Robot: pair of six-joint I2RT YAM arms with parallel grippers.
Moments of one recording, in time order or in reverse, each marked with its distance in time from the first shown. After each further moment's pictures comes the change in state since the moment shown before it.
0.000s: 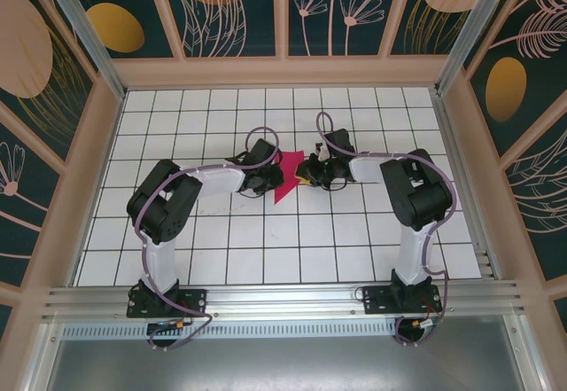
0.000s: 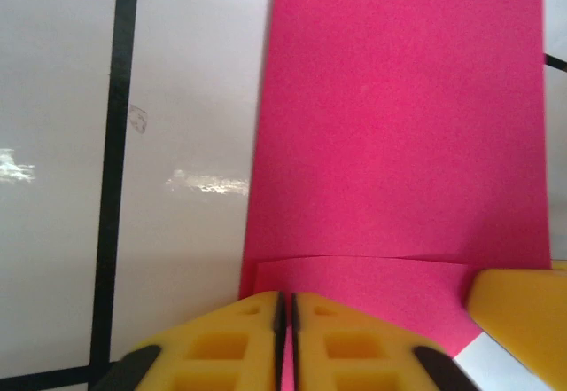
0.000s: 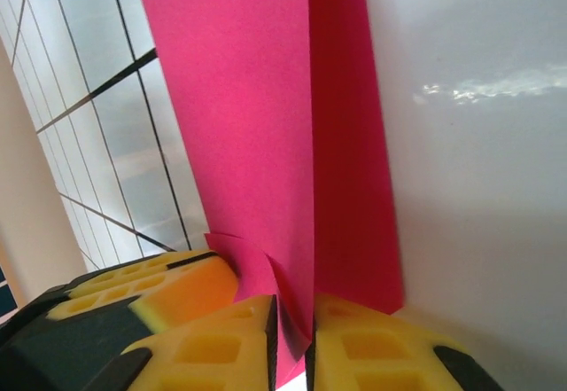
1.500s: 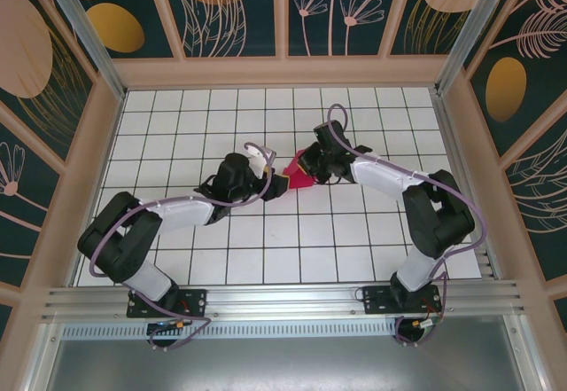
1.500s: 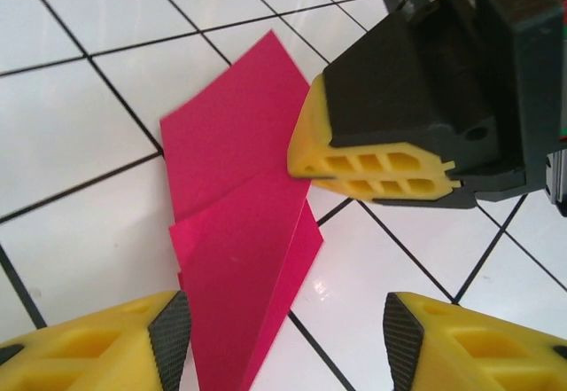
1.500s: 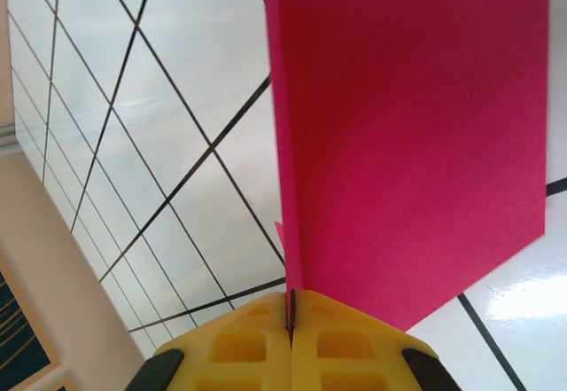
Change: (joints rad) left arm 0.001 -0.360 -0.444 0.608 0.169 0.650; right arm 0.124 -0.248 0.049 -0.238 0.389 0.464
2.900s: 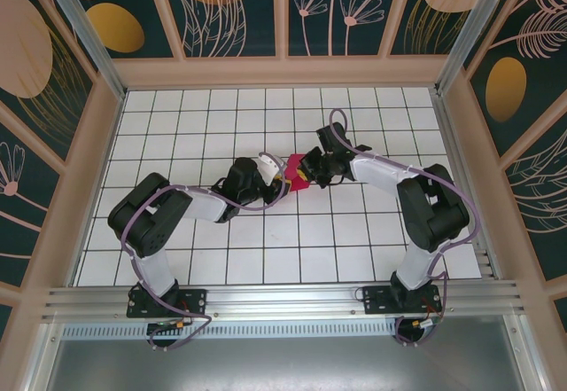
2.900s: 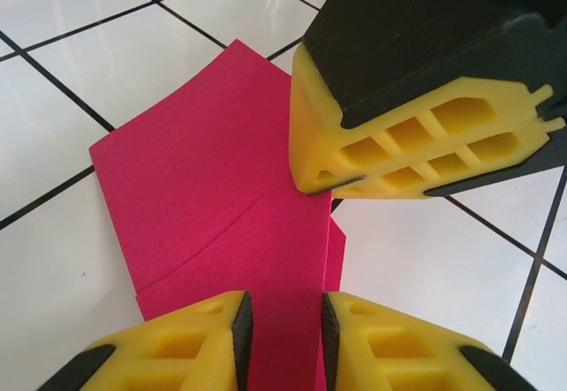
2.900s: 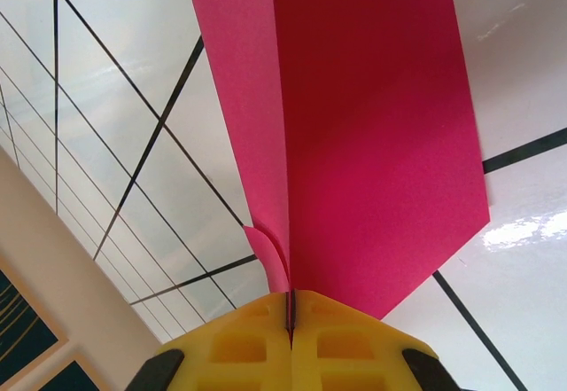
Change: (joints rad) left arm 0.000 0.214 0.020 0.165 0.052 0.197; right arm -0.036 0.051 0.000 -0.023 -0.143 0.024
